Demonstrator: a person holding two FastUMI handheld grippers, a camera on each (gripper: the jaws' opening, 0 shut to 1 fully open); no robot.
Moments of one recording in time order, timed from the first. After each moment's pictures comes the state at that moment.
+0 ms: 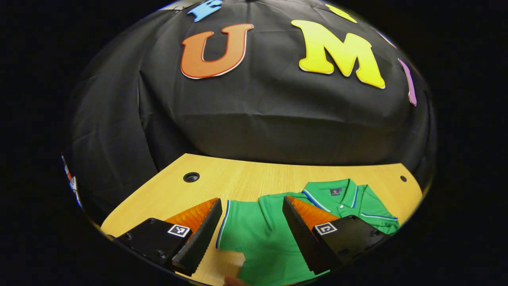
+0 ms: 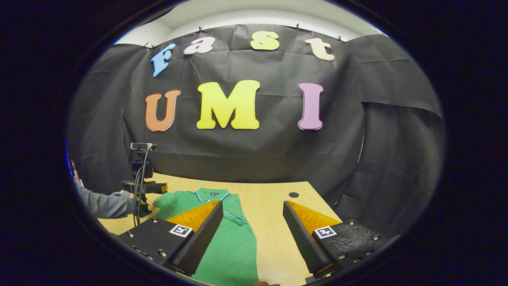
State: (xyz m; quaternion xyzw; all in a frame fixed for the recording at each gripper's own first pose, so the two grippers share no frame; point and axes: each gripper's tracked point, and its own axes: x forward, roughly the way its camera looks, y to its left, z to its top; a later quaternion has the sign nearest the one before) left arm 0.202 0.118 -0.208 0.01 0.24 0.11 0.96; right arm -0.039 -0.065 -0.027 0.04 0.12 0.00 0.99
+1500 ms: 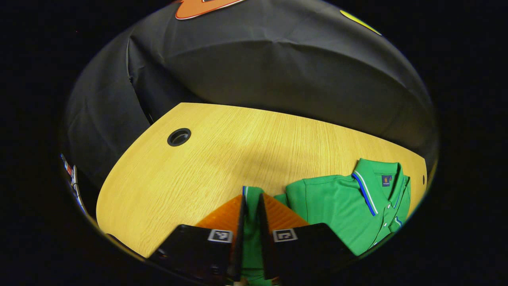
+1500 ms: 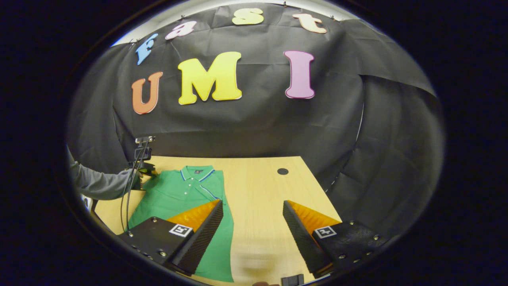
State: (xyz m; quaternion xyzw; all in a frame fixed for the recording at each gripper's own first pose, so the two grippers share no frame) left arm 0.241 0.184 -0.293 -0.05 0.42 0.18 0.89; right arm -0.010 -0.138 -0.089 0.06 0.22 0.00 0.97
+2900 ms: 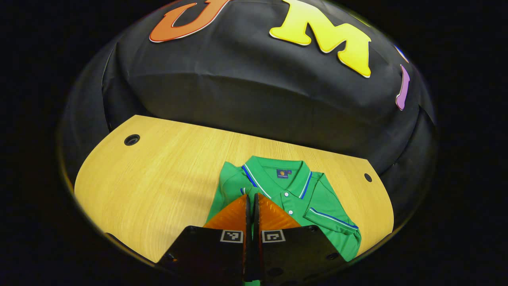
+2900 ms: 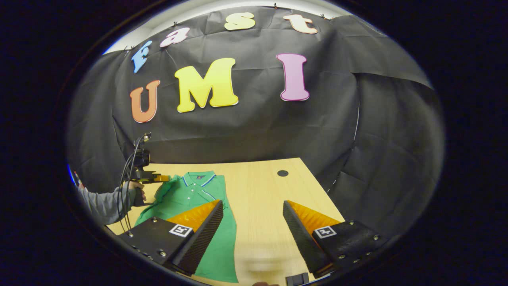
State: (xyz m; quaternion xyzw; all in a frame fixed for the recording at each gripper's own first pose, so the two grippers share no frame) left arm 0.201 0.003 -0.224 -0.11 0.34 -0.01 0.93; right arm -0.021 -0.142 -0.084 0.09 0.20 0.00 0.98
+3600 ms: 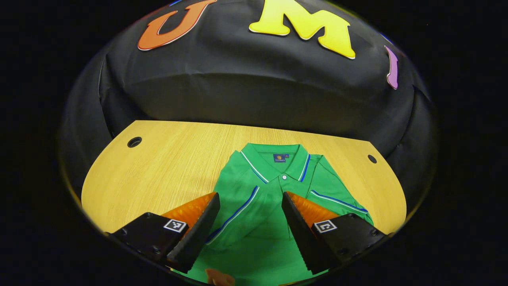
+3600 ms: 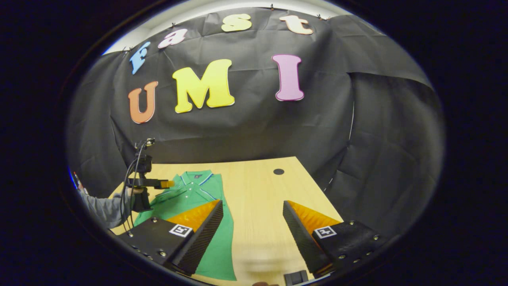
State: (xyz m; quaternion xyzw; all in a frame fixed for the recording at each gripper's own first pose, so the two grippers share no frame) left arm 0.166 0.002 -0.222 -0.05 0.35 -0.01 0.94; right arm -0.038 -0.145 -0.091 0.09 0.20 -0.01 0.98
